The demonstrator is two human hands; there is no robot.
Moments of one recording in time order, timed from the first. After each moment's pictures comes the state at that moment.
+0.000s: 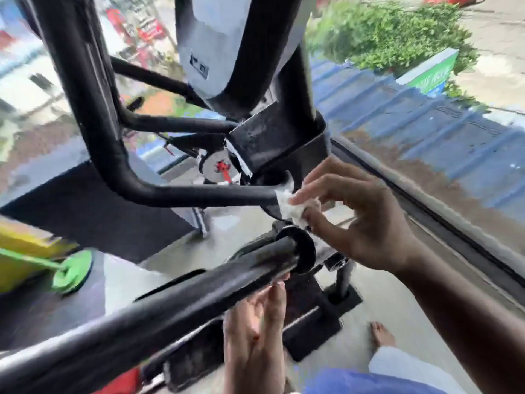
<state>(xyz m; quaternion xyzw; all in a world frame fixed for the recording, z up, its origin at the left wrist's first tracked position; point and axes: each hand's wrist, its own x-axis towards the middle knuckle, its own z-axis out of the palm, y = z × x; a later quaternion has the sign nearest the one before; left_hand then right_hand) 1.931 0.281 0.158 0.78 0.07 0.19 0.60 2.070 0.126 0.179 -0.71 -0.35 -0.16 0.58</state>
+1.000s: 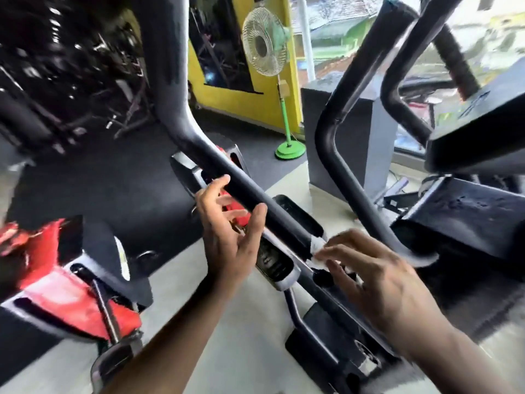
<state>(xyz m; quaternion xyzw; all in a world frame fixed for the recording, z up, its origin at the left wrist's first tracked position) 1.939 0.244 0.206 0.69 0.37 0.61 0.12 2.149 0.134 0.195 -0.52 -0.74 0.06 0.42</state>
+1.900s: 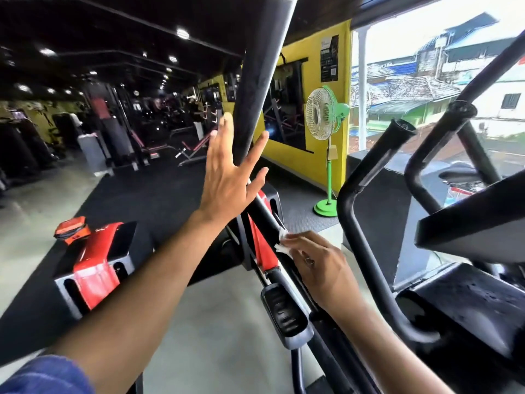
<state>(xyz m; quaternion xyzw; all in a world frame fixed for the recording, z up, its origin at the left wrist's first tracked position) 1.905 0.305 0.343 0.74 0.38 0.40 -0.38 2.117 0.204 0.226 -0.37 -0.76 0.12 0.53</state>
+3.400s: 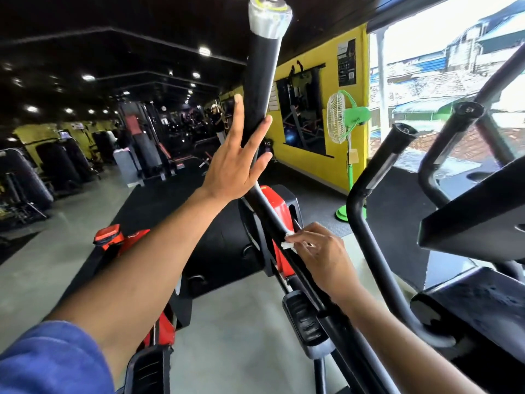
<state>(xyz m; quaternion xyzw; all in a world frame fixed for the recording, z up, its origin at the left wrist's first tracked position) 1.906 0.295 0.401 0.80 0.32 0.37 -0.35 2.110 0.224 0.236 -0.37 -0.72 0.19 0.55</state>
